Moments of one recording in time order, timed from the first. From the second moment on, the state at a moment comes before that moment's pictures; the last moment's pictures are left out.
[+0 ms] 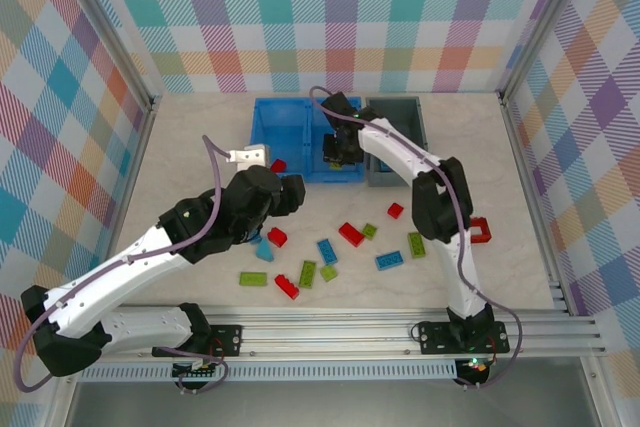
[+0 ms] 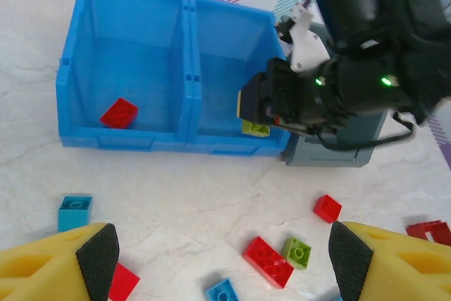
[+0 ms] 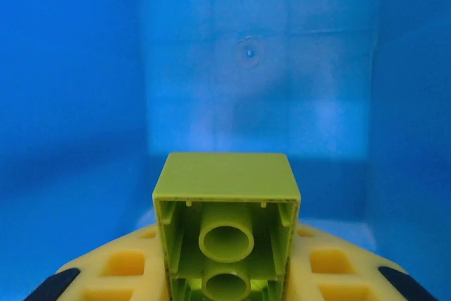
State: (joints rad) left arm -0.95 1.09 1.20 -0.79 -0.53 -0.77; right arm 0.58 2.28 2.05 -0.95 0.03 0.59
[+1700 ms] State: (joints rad) left arm -0.92 0.94 1.06 -1.01 -0.40 -0.89; right arm 0.81 1.31 1.09 -0.98 0.08 0.70
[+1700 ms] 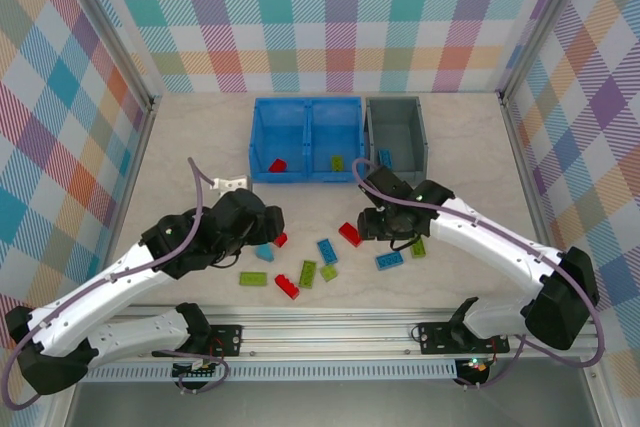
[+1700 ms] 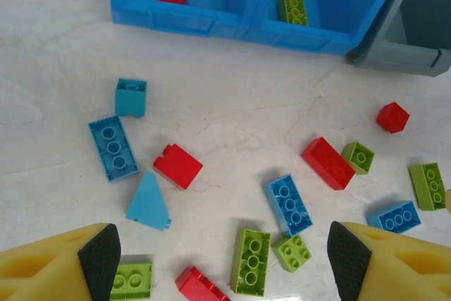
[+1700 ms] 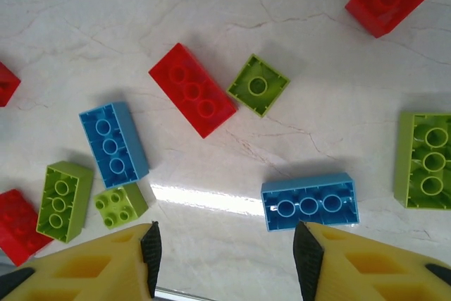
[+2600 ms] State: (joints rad) left arm -0.92 1.06 0.92 -0.66 -0.10 -0.81; right arm 0.66 1.36 0.72 -0.77 -0.07 1.49
